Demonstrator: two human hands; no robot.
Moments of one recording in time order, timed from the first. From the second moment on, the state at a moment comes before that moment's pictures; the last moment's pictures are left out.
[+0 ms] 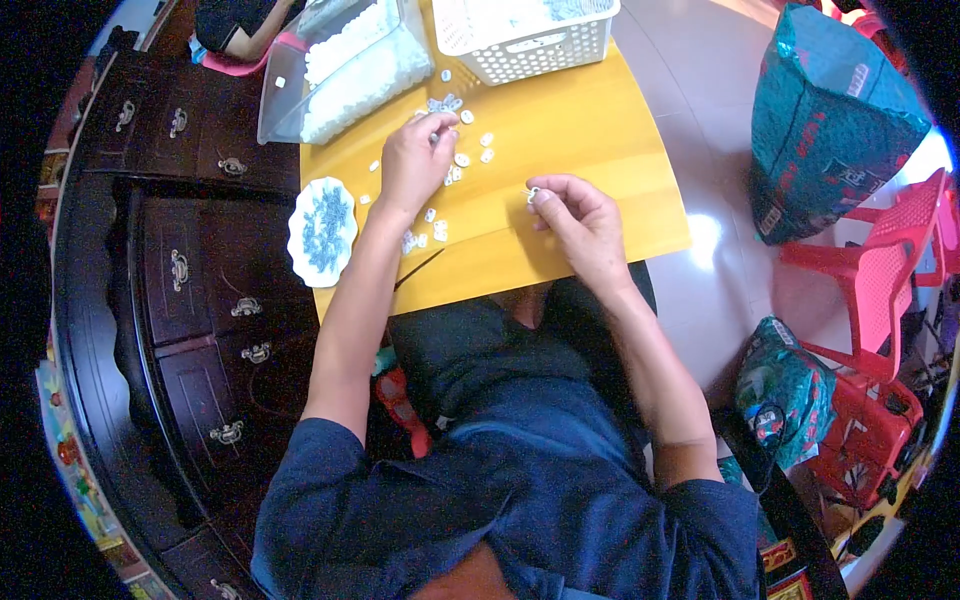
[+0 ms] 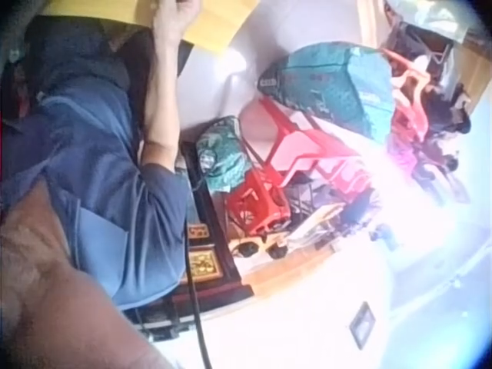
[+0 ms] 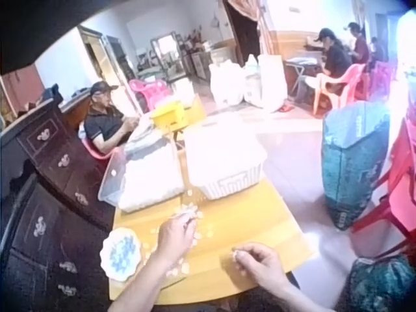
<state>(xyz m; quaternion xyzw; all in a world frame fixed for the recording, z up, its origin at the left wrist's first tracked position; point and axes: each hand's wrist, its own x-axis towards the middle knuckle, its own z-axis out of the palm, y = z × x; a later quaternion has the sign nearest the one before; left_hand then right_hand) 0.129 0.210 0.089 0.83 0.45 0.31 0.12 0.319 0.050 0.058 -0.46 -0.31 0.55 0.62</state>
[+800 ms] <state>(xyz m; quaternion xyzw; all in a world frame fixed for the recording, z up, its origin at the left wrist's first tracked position) 0.139 0.142 0.126 0.77 0.42 0.36 0.32 0.328 0.053 0.063 -0.47 -0.27 0.55 0.64</state>
